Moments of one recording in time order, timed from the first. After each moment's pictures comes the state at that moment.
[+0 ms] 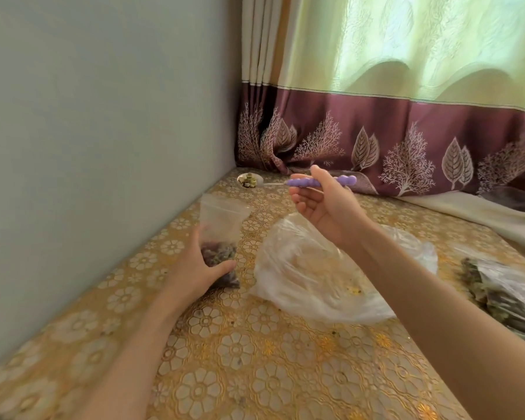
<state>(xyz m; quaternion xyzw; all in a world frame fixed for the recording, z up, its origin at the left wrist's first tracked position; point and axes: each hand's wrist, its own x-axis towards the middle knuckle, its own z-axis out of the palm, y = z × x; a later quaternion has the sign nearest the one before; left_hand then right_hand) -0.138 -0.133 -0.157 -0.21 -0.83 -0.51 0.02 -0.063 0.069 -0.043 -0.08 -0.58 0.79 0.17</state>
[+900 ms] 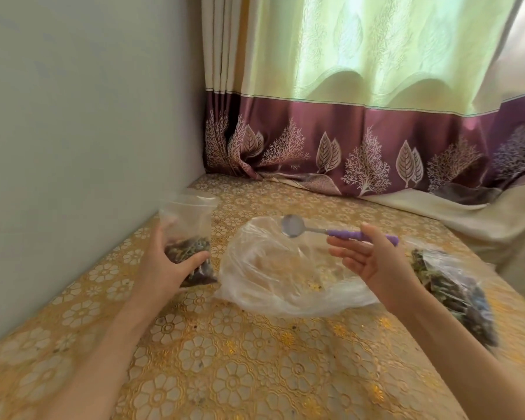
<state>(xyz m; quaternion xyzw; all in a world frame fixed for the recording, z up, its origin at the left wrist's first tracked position) -0.115 -0.121 -0.137 -0.21 -0.78 -0.58 0.09 0.051 0.133 -0.087 -0.16 -0.59 0.75 0.26</state>
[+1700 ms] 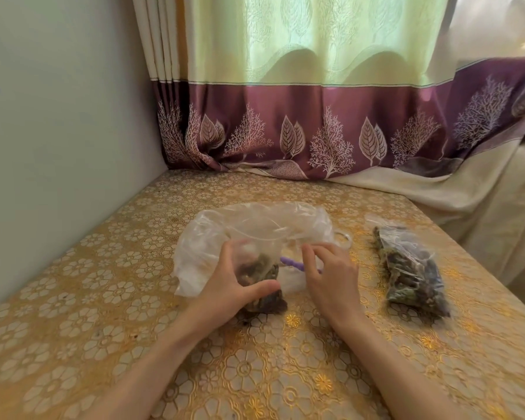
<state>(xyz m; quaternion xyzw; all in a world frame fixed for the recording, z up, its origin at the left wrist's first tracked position) -0.032 -0.006 -0.139 -0.38 -0.71 -0.57 -0.18 0.054 0.149 -0.159 -0.25 -0.85 0.25 0.40</state>
